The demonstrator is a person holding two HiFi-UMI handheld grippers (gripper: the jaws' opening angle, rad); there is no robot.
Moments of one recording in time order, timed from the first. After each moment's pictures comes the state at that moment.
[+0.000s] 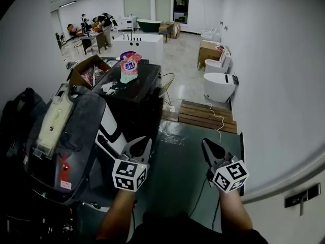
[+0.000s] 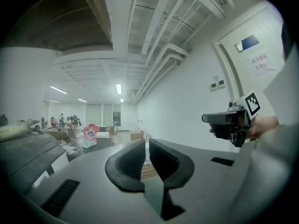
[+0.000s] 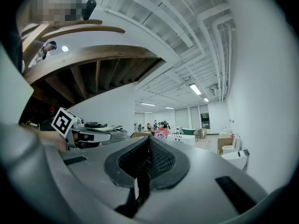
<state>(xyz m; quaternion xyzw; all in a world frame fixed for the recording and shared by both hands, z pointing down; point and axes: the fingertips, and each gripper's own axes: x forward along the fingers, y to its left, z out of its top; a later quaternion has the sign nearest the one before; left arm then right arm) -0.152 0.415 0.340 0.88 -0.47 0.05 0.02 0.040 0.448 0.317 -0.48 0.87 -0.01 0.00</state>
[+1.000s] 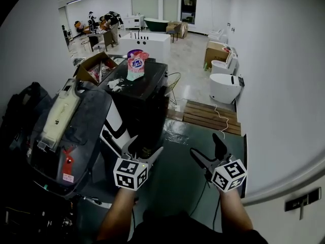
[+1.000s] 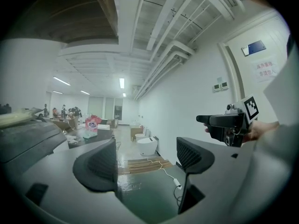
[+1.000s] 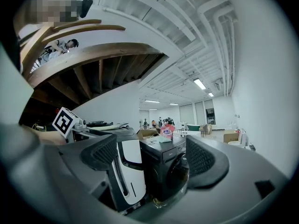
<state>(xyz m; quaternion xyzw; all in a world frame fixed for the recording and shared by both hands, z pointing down) -0.159 0.431 0.358 0.88 -0.47 0.06 0.07 0.020 0.452 0.328 -0.46 0.89 -0.03 -0.01</state>
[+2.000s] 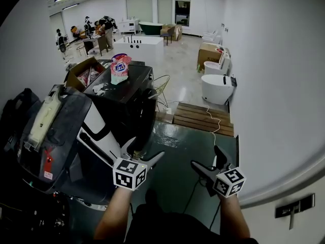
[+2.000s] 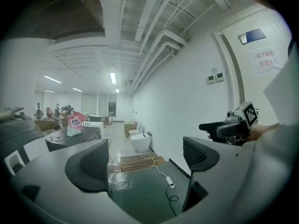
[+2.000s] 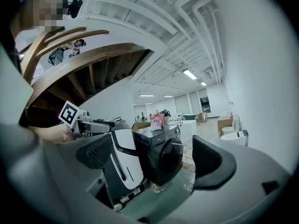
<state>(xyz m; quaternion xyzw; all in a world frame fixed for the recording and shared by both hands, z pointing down) -0.025 0.426 0.376 0.89 -0.44 0.10 0.07 0.166 0.469 0.385 -0.47 0.88 -0.11 -0.02</state>
